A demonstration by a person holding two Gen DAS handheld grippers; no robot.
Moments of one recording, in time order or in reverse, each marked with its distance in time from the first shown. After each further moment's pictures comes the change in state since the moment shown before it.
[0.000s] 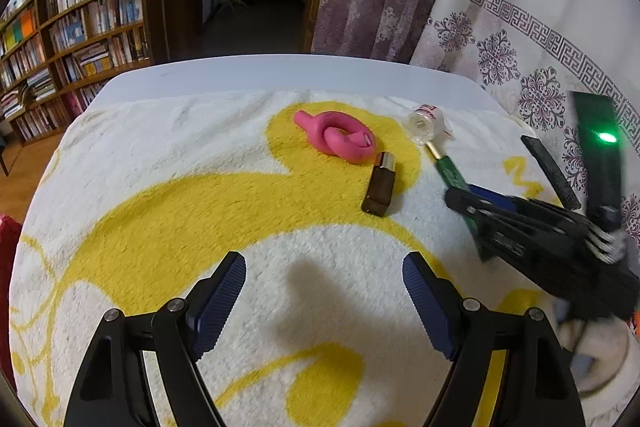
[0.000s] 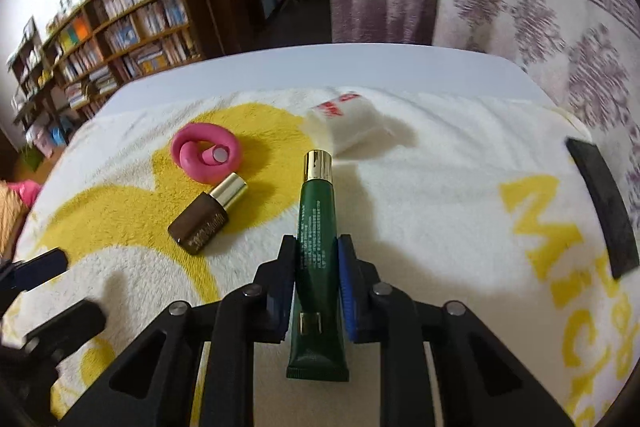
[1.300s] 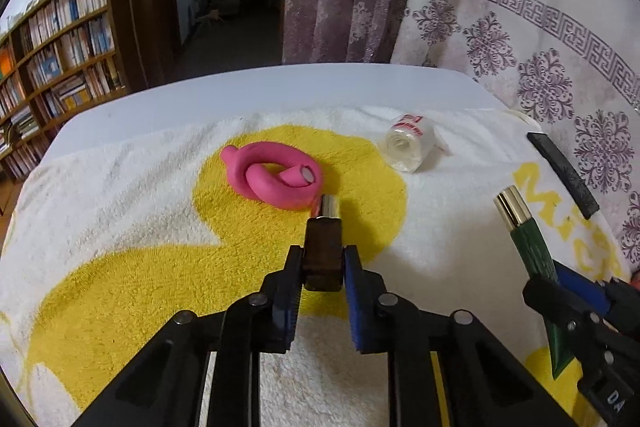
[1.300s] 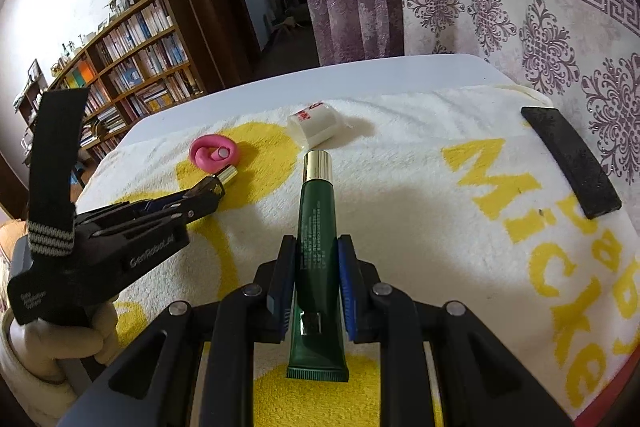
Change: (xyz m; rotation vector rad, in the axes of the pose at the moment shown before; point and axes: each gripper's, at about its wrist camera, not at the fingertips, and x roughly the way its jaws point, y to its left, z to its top) left arm 0.052 -0.038 0.036 0.103 -0.042 -0.008; right arm -0.051 -0.020 -0.035 0.093 -0.109 0.040
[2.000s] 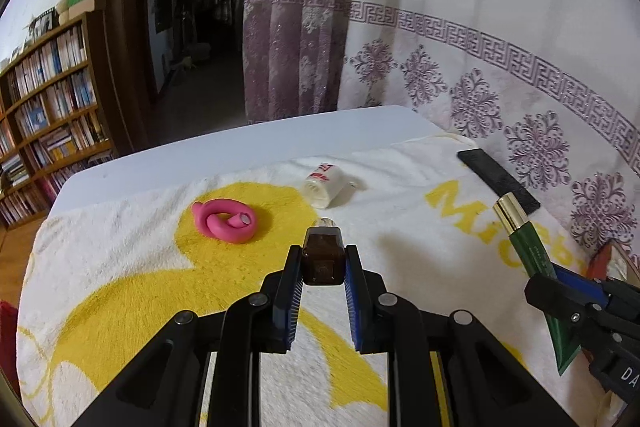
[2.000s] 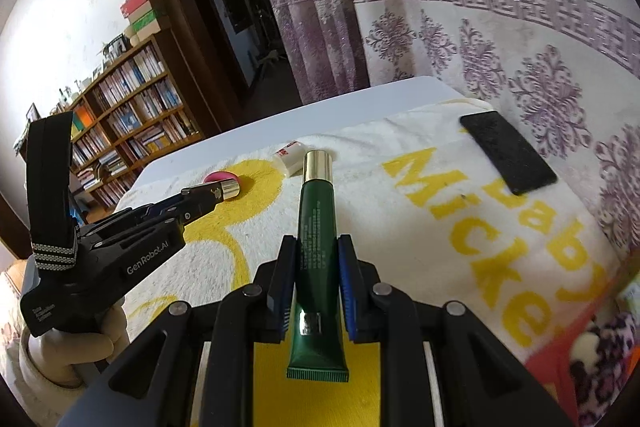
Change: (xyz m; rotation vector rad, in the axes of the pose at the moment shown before) left arm -0.076 -0.052 -0.006 0.112 -0.142 -0.059; right arm -0.094 -0.024 -0.017 0.108 -0.113 -0.006
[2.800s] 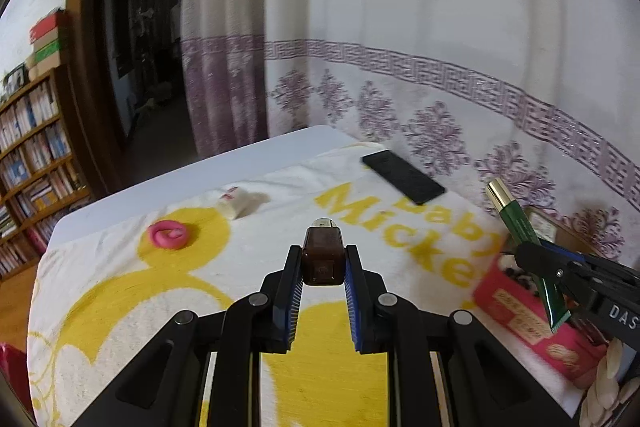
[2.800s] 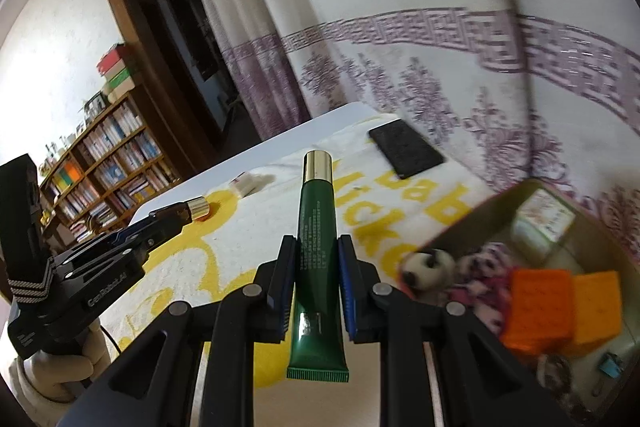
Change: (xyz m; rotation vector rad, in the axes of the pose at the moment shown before) left arm -0.090 -0.109 -0.024 0.153 -0.081 -0.096; right arm -0.120 -0.073 -0.040 0.147 -0.138 -0.068
